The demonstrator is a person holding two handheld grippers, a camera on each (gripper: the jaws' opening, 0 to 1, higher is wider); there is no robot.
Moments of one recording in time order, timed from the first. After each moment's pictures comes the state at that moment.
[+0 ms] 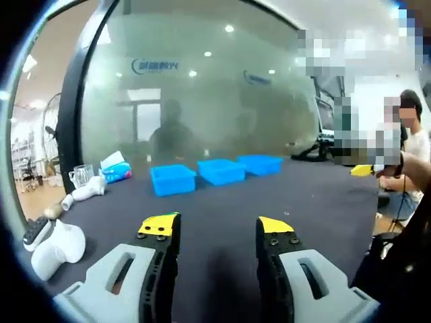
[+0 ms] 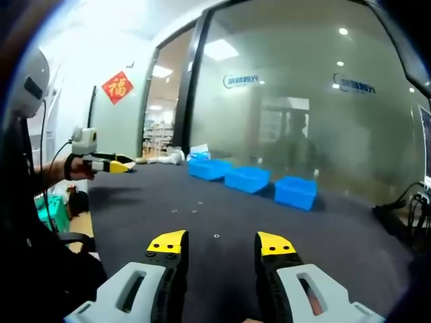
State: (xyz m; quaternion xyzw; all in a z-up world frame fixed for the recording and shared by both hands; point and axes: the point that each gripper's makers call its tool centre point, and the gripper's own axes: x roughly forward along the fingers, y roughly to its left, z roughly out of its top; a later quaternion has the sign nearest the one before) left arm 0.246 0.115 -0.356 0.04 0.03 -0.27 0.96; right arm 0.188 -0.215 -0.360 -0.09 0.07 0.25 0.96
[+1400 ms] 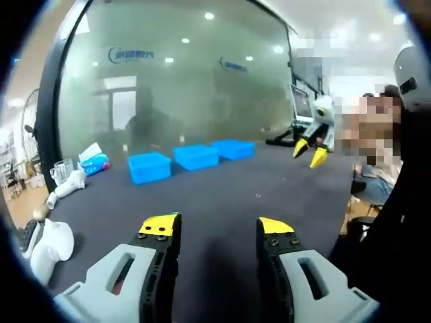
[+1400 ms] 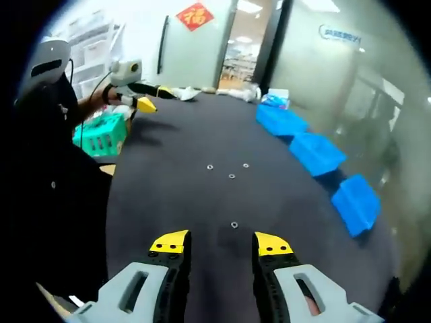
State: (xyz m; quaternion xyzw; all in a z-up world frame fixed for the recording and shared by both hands) left arm 0.215 0.101 -0.369 0.06 0.08 -0.35 0.93; right arm 0.230 -0.181 -0.391 -0.29 0.26 0.46 0.80
